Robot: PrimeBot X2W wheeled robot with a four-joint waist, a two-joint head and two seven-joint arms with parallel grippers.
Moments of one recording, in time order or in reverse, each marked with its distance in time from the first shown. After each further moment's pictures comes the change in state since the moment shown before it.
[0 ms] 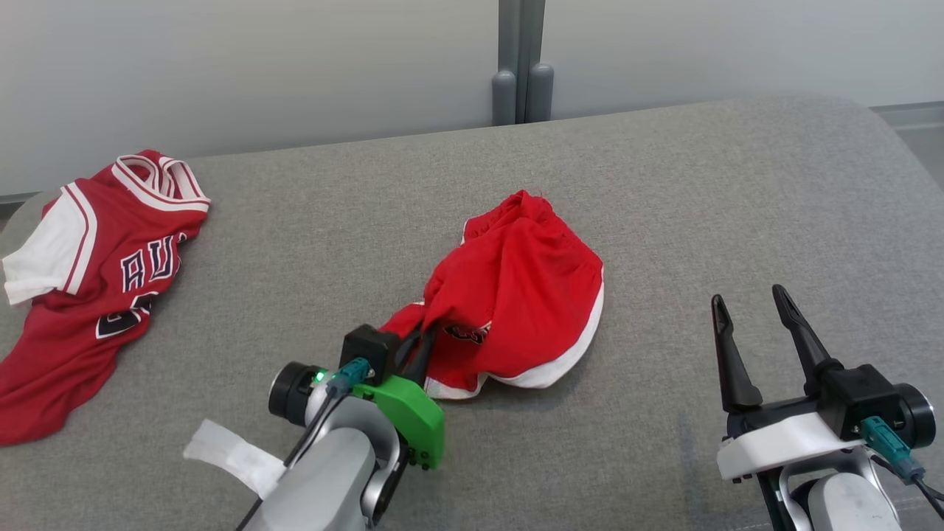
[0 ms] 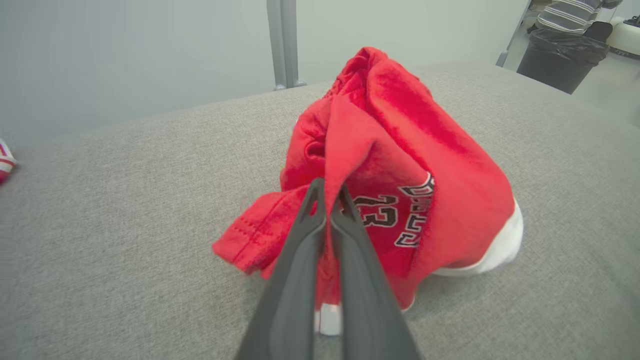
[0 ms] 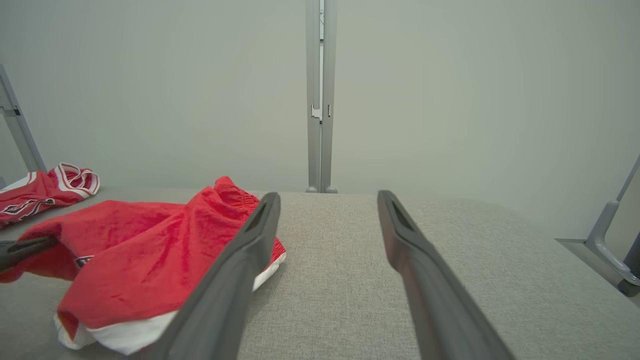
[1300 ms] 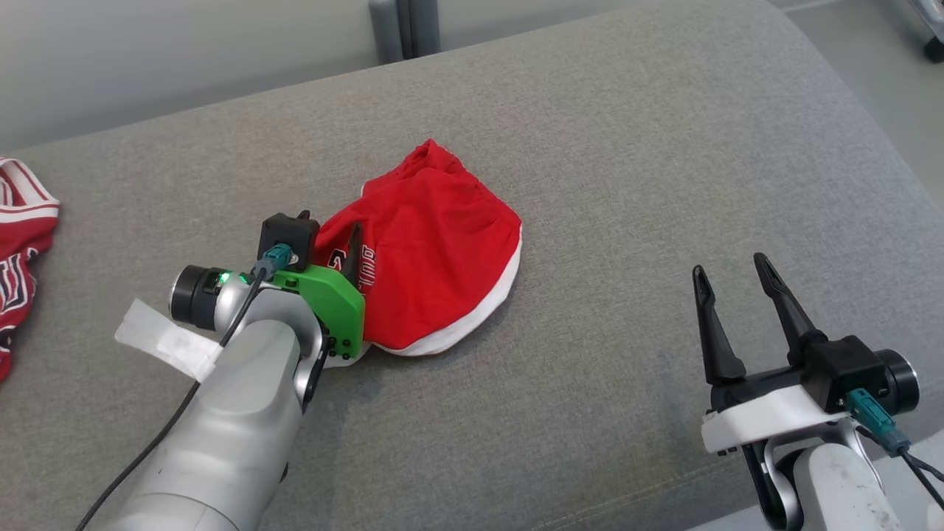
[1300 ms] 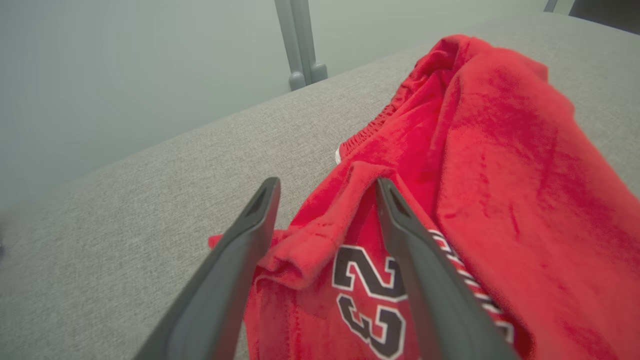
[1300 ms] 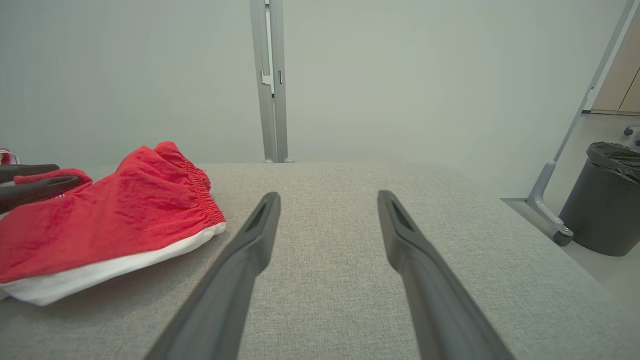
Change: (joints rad) left arm -0.321 0.016 0.117 0.367 0.096 -0.015 0.000; right arm -0.071 0.000 0.043 0.010 -0.004 0.000 0.000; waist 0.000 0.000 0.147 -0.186
